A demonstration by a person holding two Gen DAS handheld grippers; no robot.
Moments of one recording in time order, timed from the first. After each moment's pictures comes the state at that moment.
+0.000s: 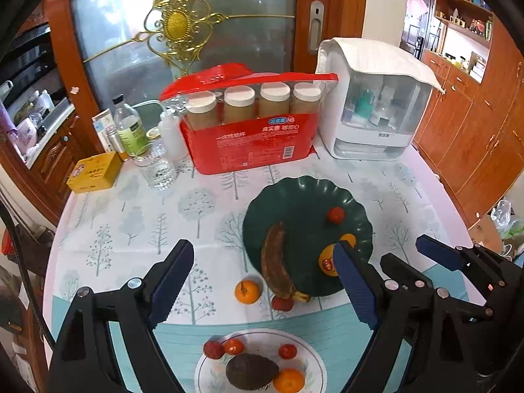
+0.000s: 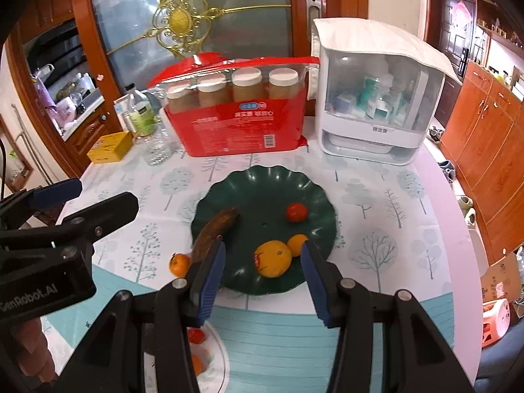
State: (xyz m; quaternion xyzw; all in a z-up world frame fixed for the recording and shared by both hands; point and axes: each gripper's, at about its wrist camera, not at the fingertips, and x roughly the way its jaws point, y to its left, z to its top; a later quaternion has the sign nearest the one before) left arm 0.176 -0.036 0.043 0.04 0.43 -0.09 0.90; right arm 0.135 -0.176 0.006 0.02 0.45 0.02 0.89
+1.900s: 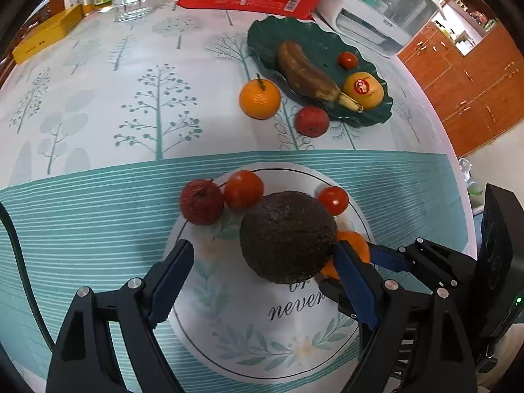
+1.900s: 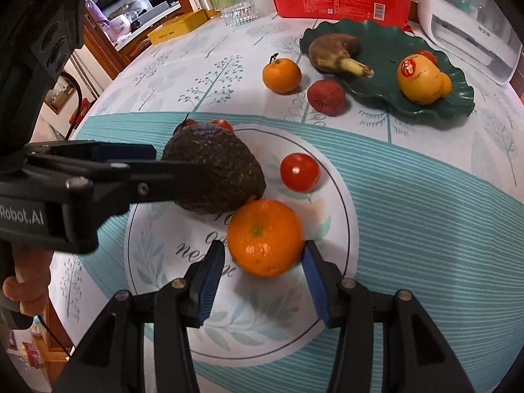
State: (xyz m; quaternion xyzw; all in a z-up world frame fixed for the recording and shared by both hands) left arm 0.113 0.050 -0.155 -0.04 0.59 -0.20 0.78; right arm 0.047 -0.079 -0.171 0.00 0.56 0.15 0.82
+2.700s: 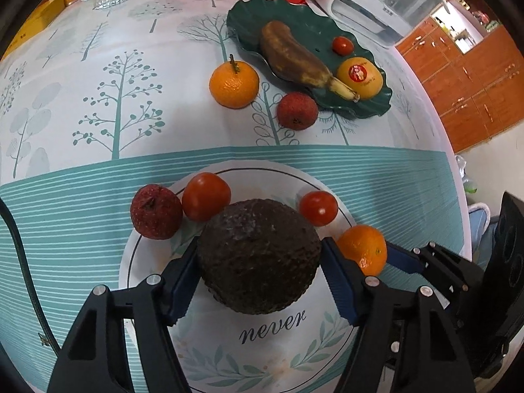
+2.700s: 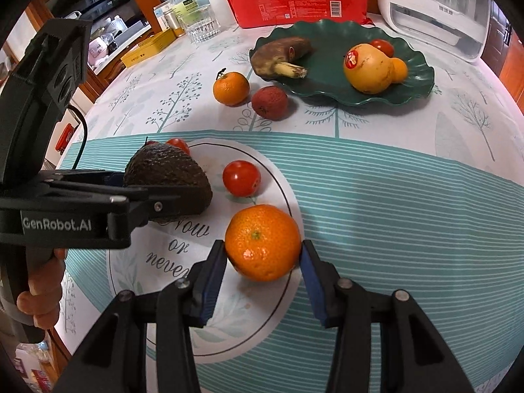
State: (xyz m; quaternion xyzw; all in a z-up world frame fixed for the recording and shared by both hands) left arm 0.123 0.026 -0.175 -0.06 0.61 -0.21 0.76; right arm 0.047 -0.115 -0.168 0.04 0.55 0.11 0.83
